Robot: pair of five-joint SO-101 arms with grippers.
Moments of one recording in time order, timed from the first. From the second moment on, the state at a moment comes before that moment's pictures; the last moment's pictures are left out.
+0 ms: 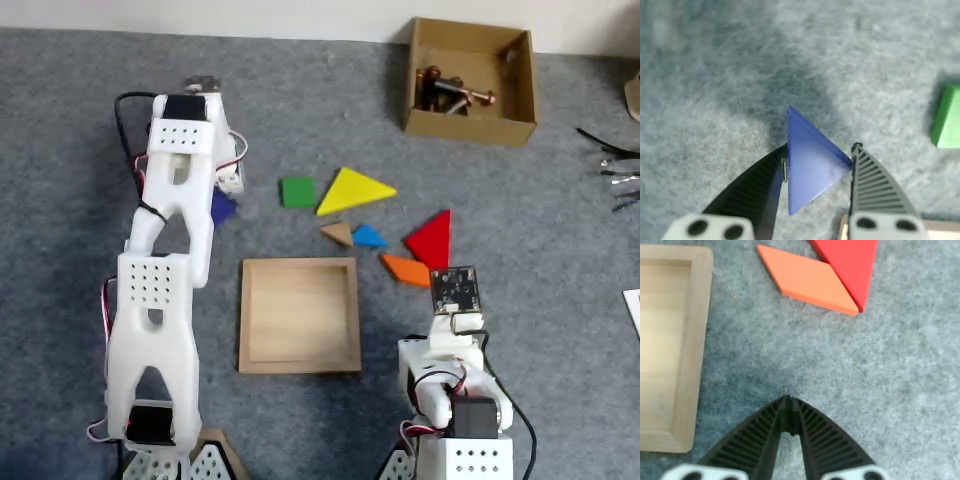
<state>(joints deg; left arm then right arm) -2.9 56.6 -60.4 100.0 12.4 -3.3 -104.6 95.7 71.9 6.6</state>
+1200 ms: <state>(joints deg) 28.3 34.5 -18.9 100.0 9.0 -3.3 -104.6 95.7 71.9 6.6</state>
